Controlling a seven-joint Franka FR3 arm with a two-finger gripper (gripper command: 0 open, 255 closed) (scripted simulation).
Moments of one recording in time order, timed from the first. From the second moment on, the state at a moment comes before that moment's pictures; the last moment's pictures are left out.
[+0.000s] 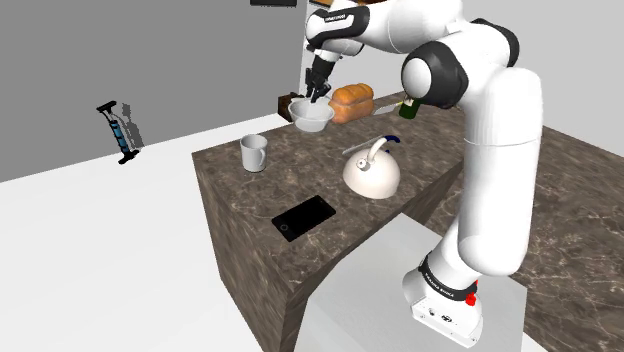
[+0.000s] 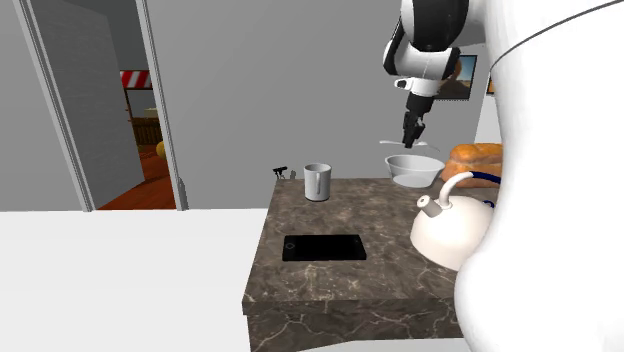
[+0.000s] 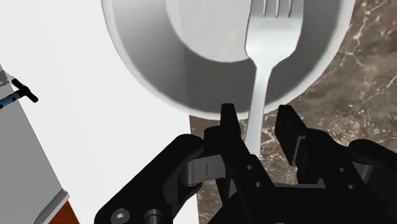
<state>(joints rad) 0.04 0.47 -0.51 -1.49 0.40 2.06 -1.90</state>
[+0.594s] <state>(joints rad) -0.09 0.66 -0.48 -1.24 0.47 1.99 -1.95</state>
